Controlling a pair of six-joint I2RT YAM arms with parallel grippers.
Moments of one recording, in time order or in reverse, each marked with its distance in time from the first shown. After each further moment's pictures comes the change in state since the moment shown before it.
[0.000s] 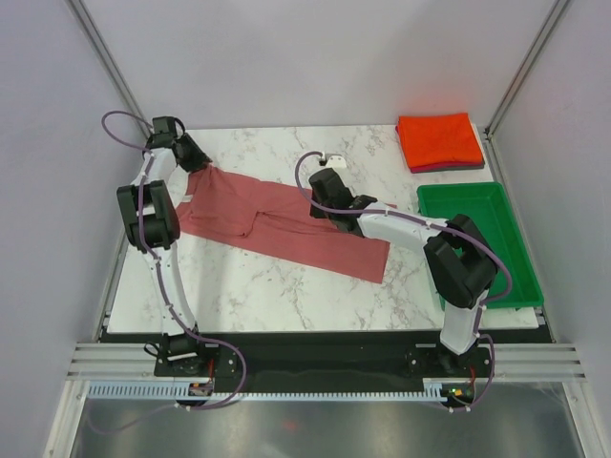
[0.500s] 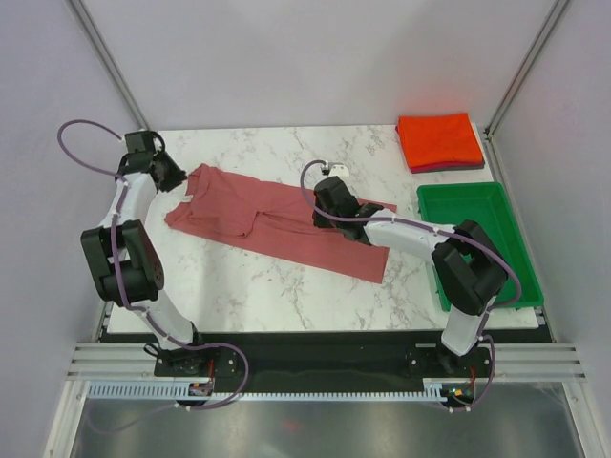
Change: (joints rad) left arm 0.037 -0.623 -0.591 0.039 -0.144 0.080; right arm 0.002 -0.060 -0.103 0.022 -0.074 0.012
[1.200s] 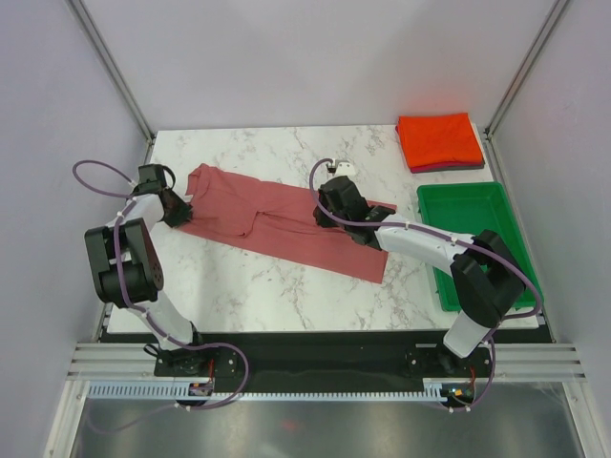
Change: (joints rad) left arm 0.021 -0.031 -0.304 0.024 -0.062 -0.090; right arm 0.001 -0.120 -0.068 0.026 -0.036 0.000
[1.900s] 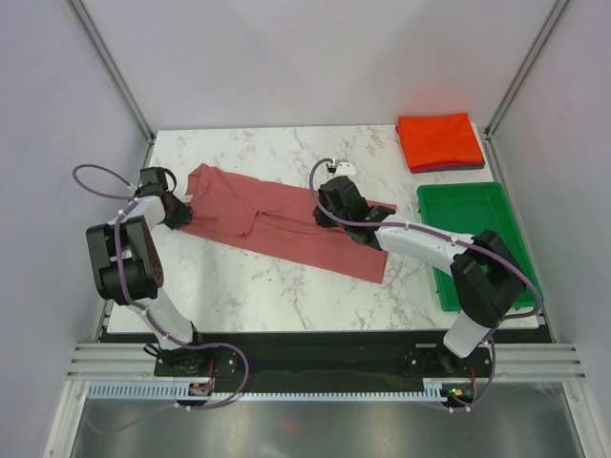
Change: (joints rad) left arm 0.002 0.013 -0.023 0.047 -0.054 -0.042; right arm 0.000 0.000 0.000 0.005 0.000 -0.001
